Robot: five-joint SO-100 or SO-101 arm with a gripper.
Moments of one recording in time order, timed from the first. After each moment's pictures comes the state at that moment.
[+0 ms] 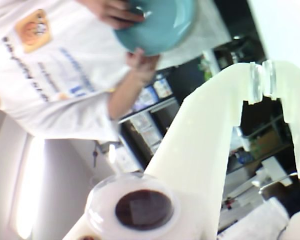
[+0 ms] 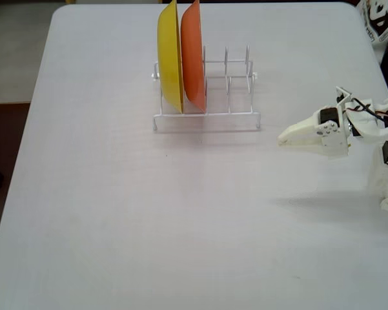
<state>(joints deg) 2.6 186.6 170.3 25.1 8.2</state>
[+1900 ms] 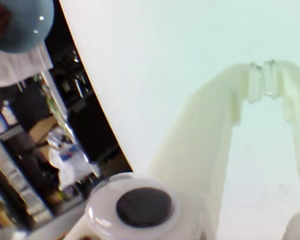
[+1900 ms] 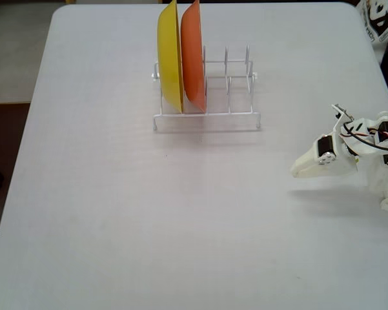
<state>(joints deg) 1.7 188.3 179.8 39.2 -2.4</state>
